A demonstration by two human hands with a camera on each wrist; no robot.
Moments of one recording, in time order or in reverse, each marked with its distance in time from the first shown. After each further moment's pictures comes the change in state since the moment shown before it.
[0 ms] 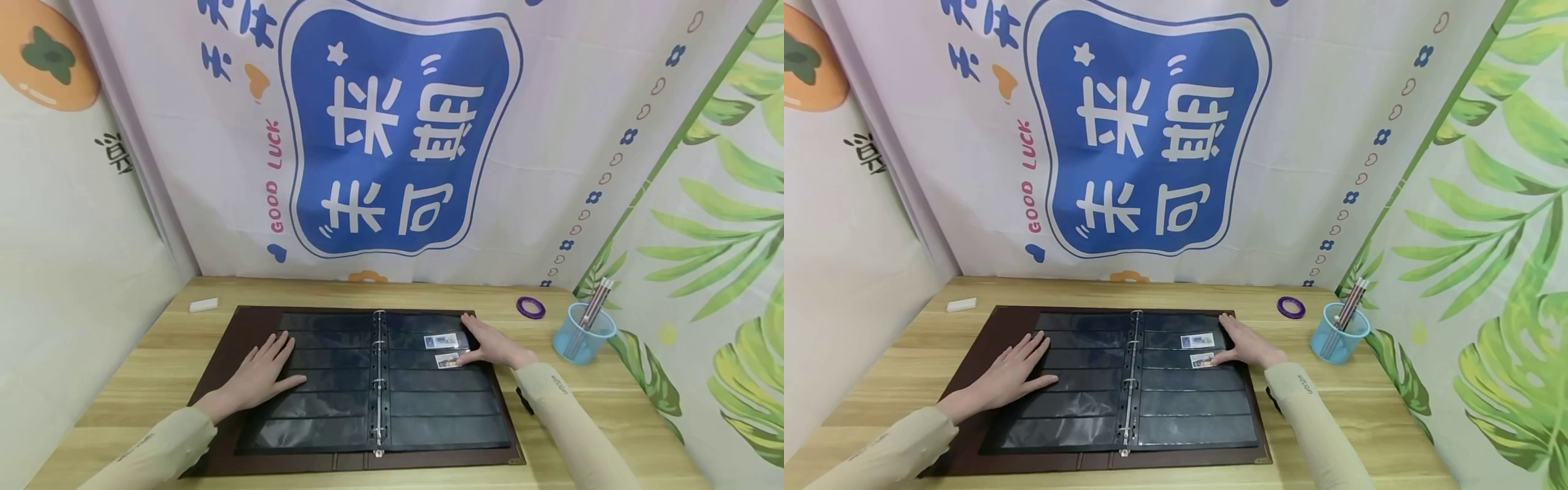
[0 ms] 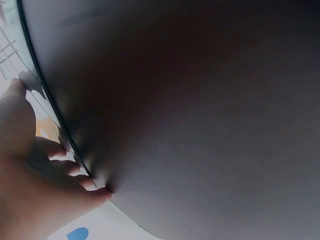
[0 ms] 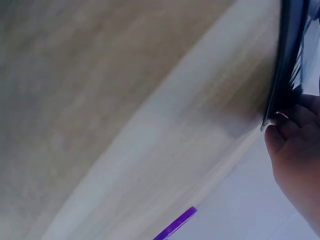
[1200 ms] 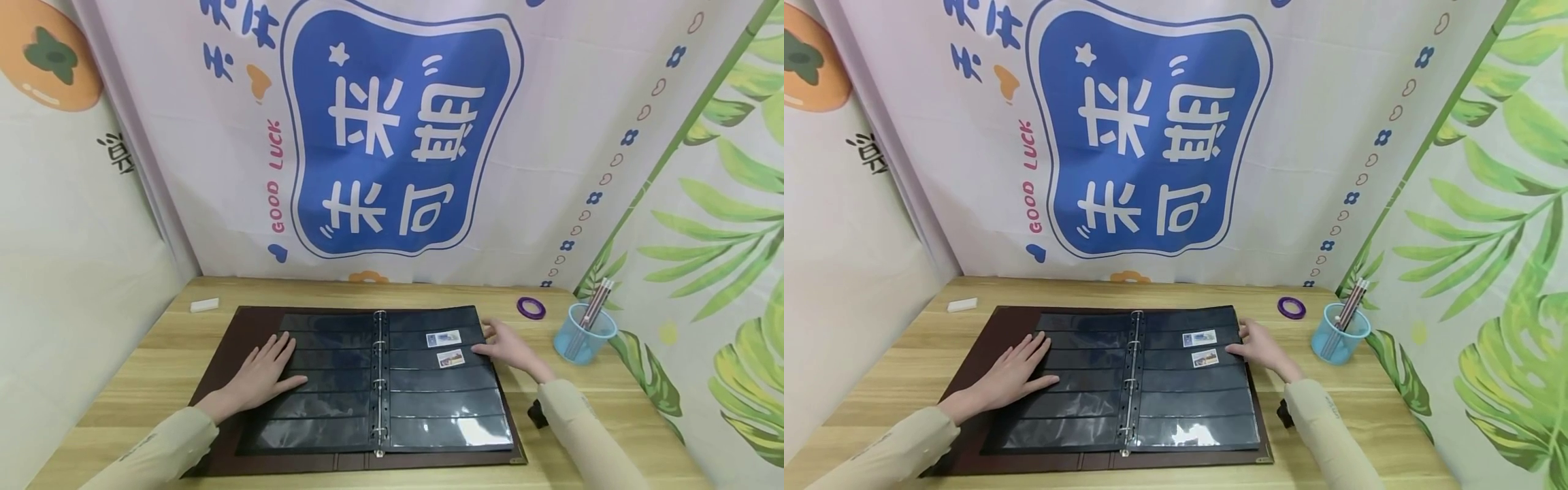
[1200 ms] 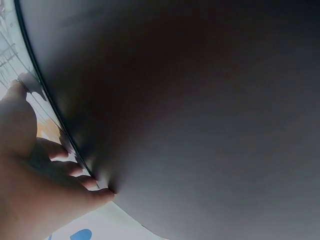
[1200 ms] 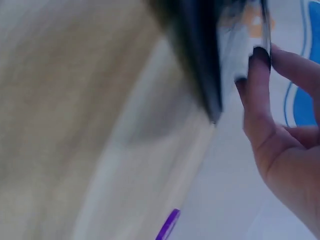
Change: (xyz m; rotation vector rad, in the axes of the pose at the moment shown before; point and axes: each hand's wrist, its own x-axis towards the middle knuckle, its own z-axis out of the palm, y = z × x) left_hand -0.001 -0.001 0.003 0.011 0.015 0.007; right_hand -0.027 -0.009 -0.010 0.356 0.202 0.109
